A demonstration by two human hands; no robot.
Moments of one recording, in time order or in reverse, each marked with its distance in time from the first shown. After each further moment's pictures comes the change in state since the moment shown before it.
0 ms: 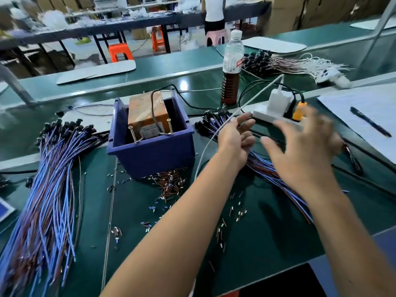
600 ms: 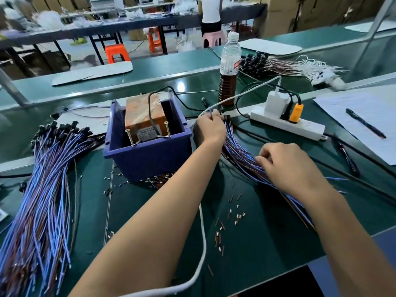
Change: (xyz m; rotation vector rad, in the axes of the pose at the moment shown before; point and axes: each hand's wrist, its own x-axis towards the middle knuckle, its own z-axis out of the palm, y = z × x) left_hand 0.044 0.034 -0.026 0.852 0.427 0.530; right_hand 0.002 0.000 0.003 0.081 -0.422 -0.032
